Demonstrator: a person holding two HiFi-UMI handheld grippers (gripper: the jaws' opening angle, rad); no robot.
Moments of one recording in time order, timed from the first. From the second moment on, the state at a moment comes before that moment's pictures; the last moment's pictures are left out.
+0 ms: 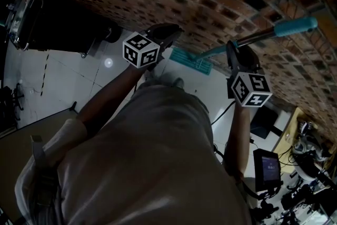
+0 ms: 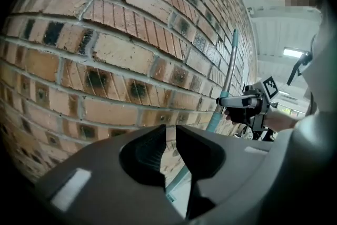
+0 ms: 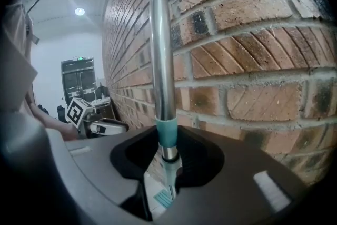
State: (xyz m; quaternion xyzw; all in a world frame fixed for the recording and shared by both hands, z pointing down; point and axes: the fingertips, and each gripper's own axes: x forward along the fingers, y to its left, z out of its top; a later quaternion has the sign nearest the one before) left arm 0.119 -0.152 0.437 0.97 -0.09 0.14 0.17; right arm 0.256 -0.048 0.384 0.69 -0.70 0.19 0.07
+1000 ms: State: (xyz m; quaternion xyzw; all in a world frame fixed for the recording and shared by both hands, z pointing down) left arm 0.081 -0.151 0.467 0.96 -0.12 0.17 0.19; right arm 0.252 -0.049 0.434 0.68 -0.69 0.22 0.09
